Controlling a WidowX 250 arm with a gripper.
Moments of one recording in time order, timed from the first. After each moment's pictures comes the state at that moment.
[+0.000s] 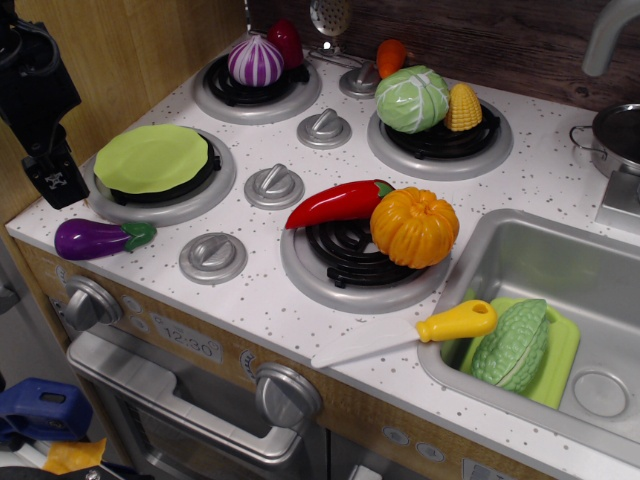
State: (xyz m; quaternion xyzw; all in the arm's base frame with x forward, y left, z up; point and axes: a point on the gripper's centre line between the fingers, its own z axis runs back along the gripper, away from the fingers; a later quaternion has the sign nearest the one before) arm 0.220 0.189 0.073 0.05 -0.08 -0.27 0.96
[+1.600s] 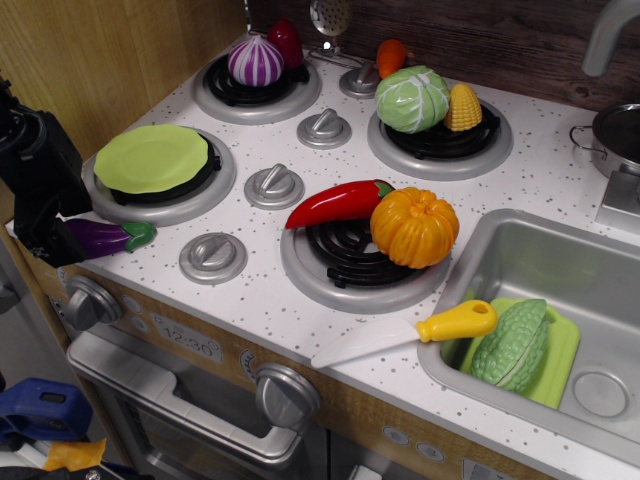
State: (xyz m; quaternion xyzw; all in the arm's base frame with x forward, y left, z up) arm 0.217 0.201 0.009 0.03 -0.10 -0.44 0.89
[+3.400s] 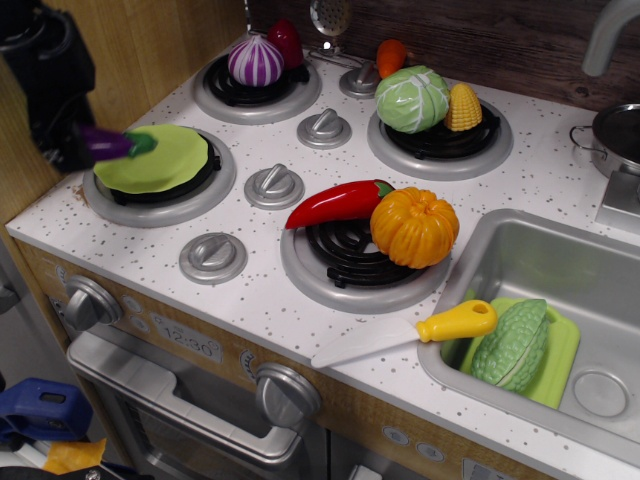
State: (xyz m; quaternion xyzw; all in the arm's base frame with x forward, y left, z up) arm 0.273 0.217 0.072 0.09 -0.10 -0.42 0.90
